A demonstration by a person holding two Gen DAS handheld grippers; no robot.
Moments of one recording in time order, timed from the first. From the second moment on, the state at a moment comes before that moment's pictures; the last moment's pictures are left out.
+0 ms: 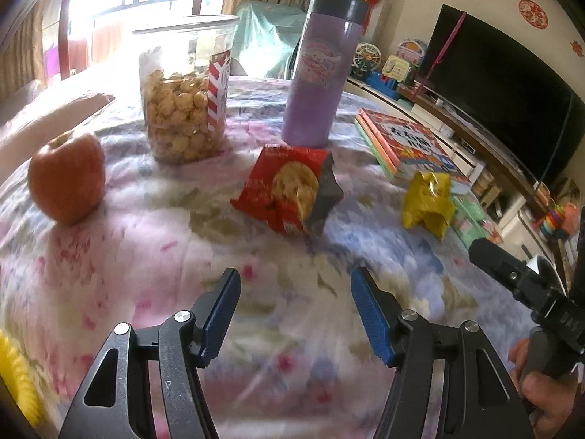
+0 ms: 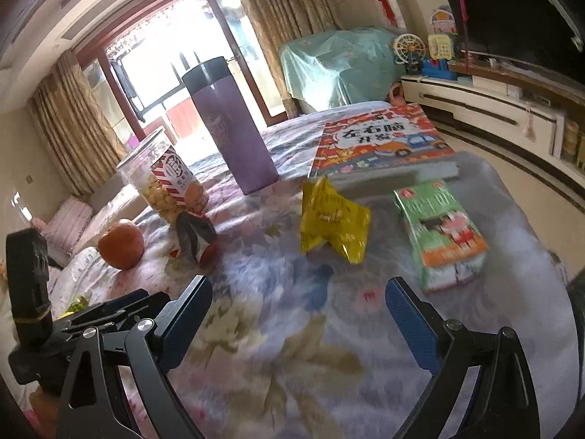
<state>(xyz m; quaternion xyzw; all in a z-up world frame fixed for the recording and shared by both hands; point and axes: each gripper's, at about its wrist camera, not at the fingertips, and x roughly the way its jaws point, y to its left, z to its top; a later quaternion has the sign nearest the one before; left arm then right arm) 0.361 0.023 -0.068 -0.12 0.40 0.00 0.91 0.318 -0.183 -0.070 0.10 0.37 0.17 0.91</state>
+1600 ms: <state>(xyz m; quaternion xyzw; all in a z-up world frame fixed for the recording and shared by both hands) 0.301 -0.091 -0.047 -0.05 0.39 -0.13 0.91 0.225 -0.268 -0.044 0.13 0.34 0.13 0.92</state>
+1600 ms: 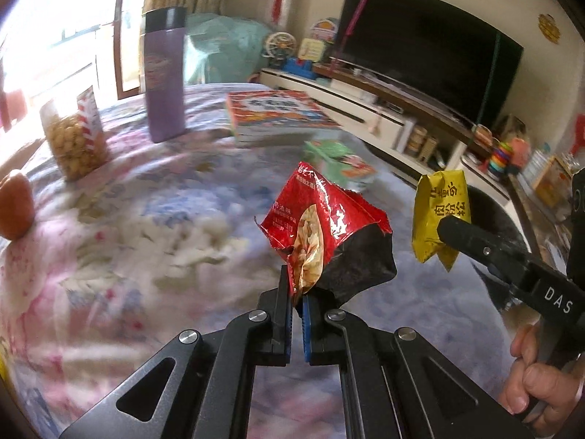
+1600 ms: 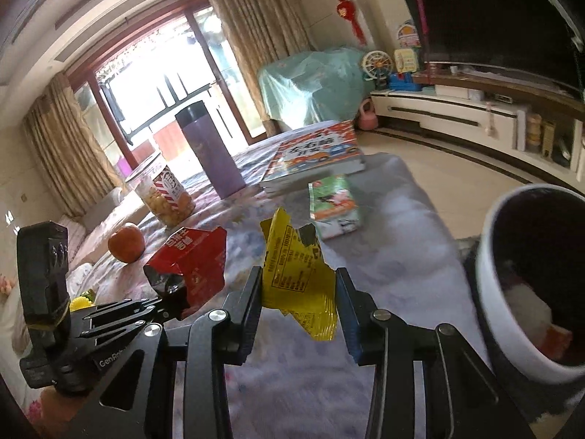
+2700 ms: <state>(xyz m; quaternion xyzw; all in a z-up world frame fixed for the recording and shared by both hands) 0.279 -0.223 -0.024 0.02 0.39 -0.23 0.89 0.140 -0.397 -0.028 0.19 0.30 0.02 0.94</state>
